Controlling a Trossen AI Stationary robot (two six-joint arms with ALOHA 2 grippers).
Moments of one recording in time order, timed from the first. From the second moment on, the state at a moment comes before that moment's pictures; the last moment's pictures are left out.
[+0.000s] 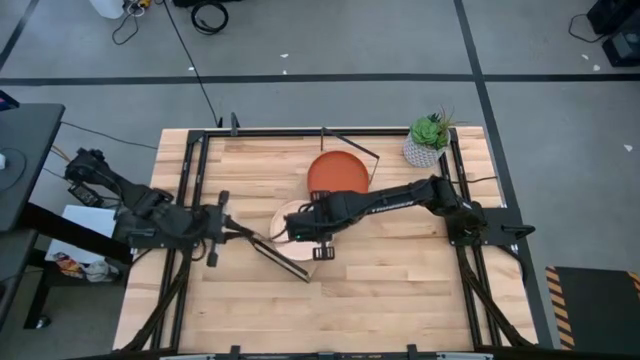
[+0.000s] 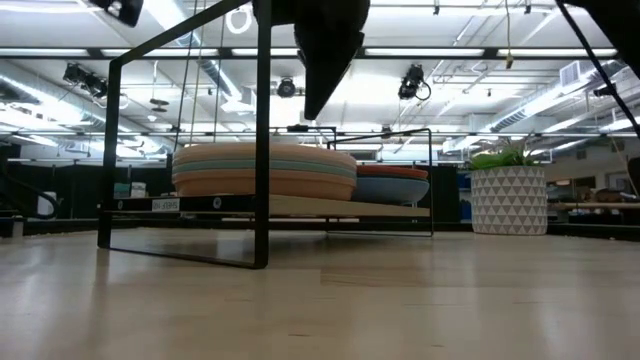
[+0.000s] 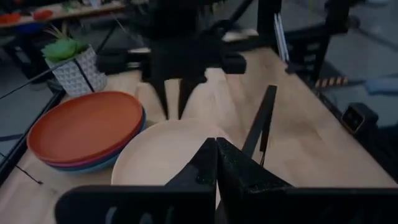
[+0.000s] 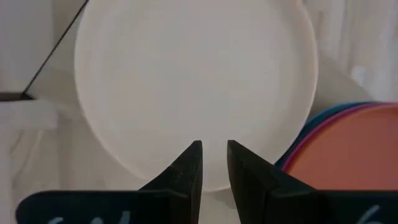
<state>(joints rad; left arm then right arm) -0.54 0.67 0.63 -0.30 -0.47 -0.04 0.17 2.21 2.17 -1.28 0.24 0.09</state>
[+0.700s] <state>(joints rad) -0.54 0.20 0.19 0.11 -0.52 0.12 0.26 1.45 1.16 -0.53 0.38 0.32</state>
